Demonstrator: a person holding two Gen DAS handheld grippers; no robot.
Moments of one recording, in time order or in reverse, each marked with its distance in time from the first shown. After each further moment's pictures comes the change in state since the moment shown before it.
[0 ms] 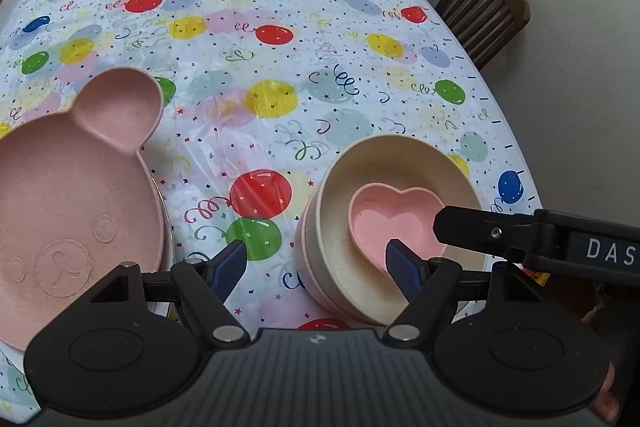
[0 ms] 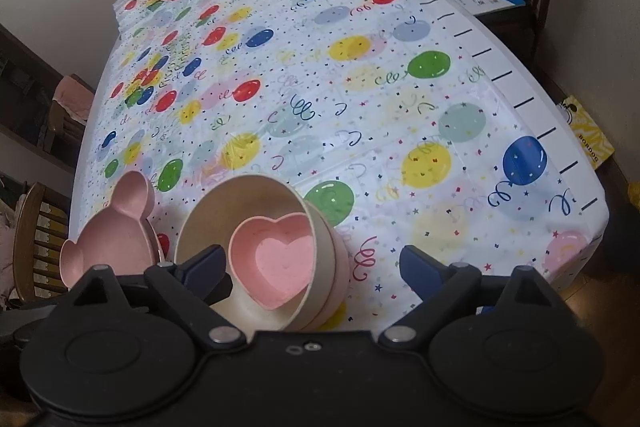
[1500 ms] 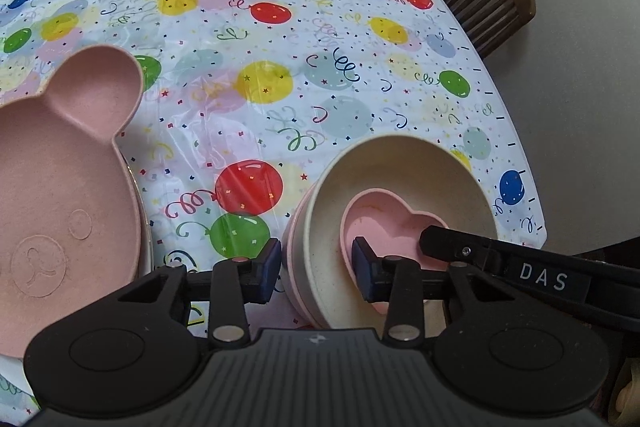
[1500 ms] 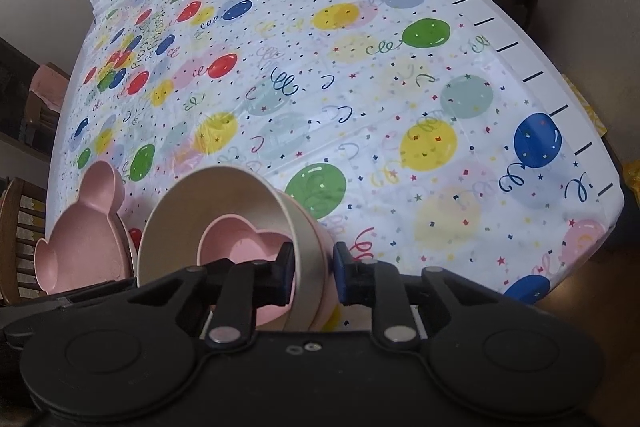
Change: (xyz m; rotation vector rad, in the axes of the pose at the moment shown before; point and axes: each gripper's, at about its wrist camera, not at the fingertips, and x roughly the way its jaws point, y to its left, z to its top) left arm 0.015 0.004 0.009 -0.044 0.056 -0.033; right arm 0.033 0.003 0.002 0.019 0.061 -0.060
